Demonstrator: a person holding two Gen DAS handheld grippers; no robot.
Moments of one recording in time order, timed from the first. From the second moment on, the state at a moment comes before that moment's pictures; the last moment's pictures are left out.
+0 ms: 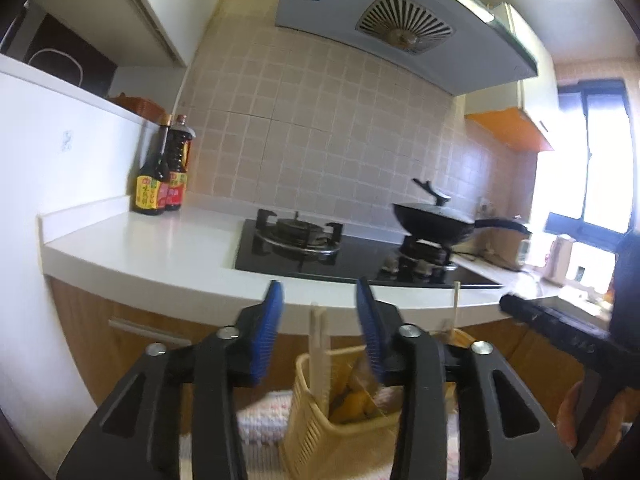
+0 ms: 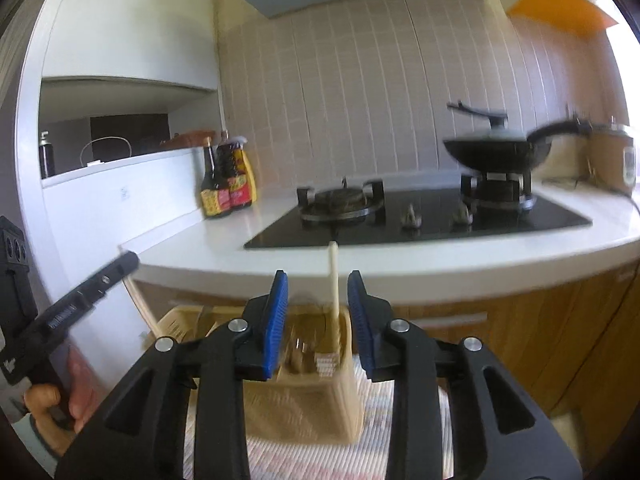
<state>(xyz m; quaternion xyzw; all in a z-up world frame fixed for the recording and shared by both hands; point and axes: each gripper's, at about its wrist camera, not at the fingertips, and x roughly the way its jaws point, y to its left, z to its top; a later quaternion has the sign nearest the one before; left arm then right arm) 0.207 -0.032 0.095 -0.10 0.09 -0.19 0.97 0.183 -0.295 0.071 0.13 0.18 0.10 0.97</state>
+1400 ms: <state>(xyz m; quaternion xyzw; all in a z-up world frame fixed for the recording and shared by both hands) 0.122 -0.040 -0.027 -0.12 0.56 -0.31 0.76 0.040 -0.181 -0.057 0.07 0.62 0.14 0.76</state>
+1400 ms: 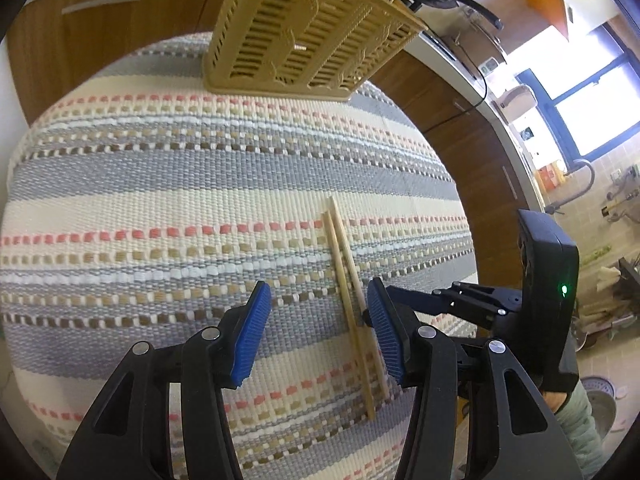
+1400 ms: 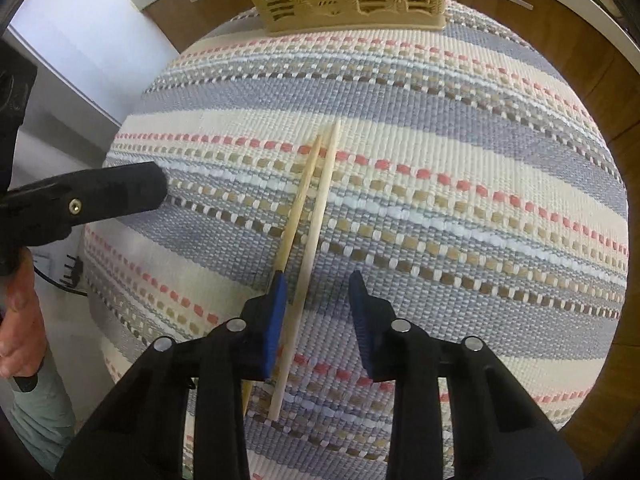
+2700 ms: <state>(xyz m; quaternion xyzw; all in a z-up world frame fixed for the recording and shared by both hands) 0.099 -0.130 -0.042 0.07 0.51 -0.25 0.82 0.062 -0.257 -0.058 0.08 0.64 0.12 0.76</state>
